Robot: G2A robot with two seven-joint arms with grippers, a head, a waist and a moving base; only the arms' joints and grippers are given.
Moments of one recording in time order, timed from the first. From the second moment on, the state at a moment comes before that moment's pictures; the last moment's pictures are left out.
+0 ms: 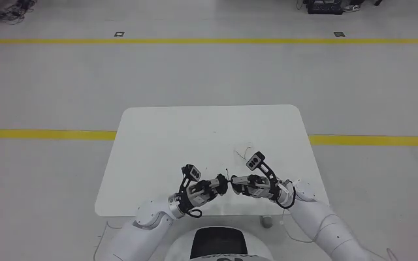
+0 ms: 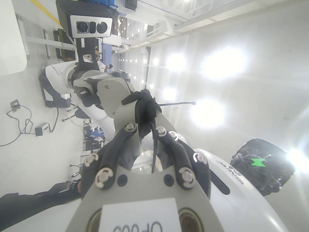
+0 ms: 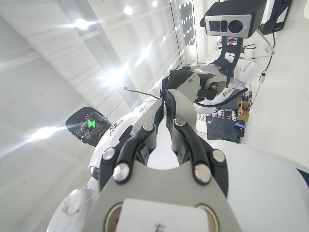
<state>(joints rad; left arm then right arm) 1.63 -1.21 -1.03 -1.52 -0.75 -0.34 -0.88 -1.38 -1.15 0.98 -1.17 1.01 -0.27 1.39</state>
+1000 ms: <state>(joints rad) 1.62 -1.21 -1.02 -1.51 -0.76 -0.34 -0.88 -1.39 -1.15 1.00 -1.16 1.00 -0.28 1.39</state>
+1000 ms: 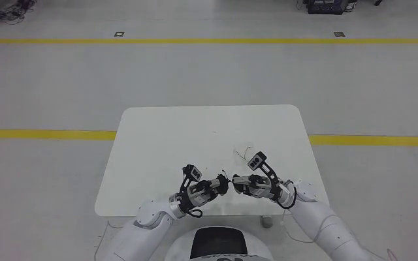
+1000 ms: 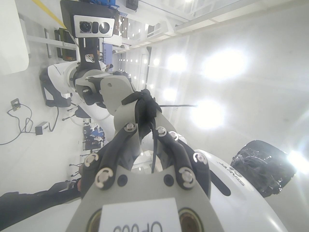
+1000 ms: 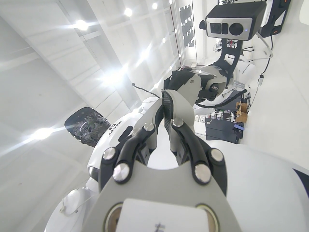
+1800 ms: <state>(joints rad) 1.61 -1.21 -1.02 -1.50 -0.76 -0.34 -0.87 -1.41 -1.14 1.03 -1.17 1.00 -0.28 1.39</state>
